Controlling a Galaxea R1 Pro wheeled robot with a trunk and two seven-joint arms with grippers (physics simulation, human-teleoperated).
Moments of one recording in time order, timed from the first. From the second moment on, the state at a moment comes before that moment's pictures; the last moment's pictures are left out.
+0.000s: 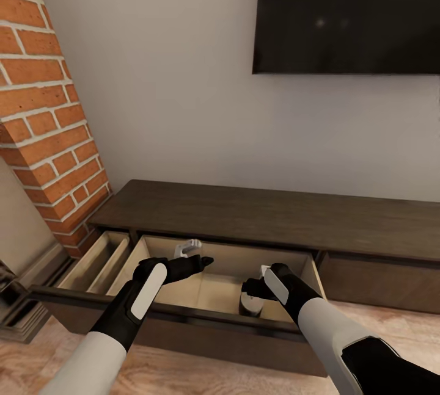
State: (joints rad) left arm -0.62 -0.06 -0.22 -1.03 0.67 0.73 0.08; right arm -0.86 0.10 0.27 -0.36 -0.56 0.65 -0.21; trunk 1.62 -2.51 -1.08
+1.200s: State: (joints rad) left arm -0.62 -0.06 -0.22 -1.03 0.67 0.73 0.08; right arm -0.86 0.11 0.27 -0.36 -0.56 0.64 -0.21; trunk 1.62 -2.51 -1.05
